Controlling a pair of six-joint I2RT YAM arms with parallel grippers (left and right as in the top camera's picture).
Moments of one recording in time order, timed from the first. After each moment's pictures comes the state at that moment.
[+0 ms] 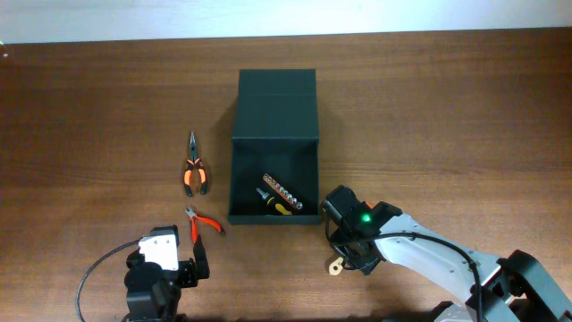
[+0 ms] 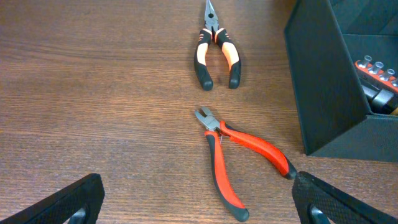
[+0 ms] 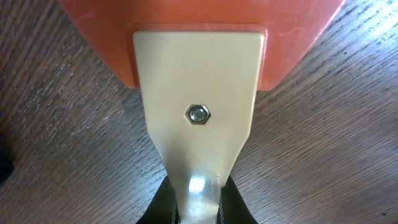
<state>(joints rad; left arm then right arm) 0.06 0.01 0.19 -0.77 -0.02 -0.01 0.67 1.51 0.70 -0.71 -0.07 1.48</state>
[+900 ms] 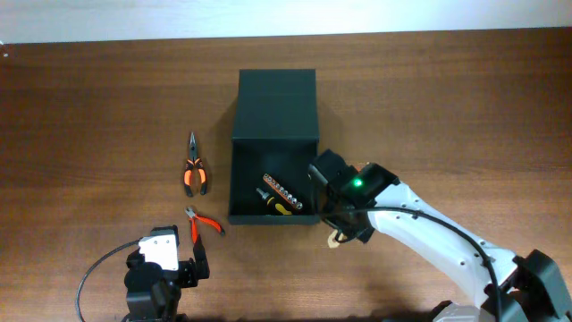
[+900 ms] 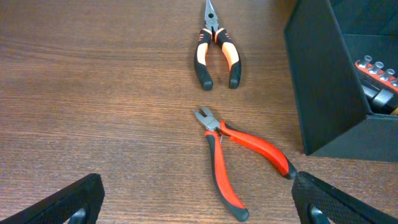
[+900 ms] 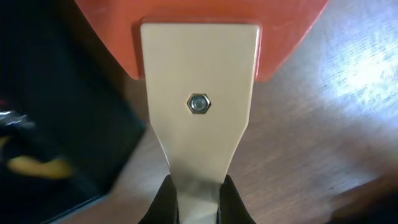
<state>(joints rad) 0.06 0.01 0.19 -0.77 -0.02 -0.01 0.67 1.55 1.12 -1.06 0.05 1.25</state>
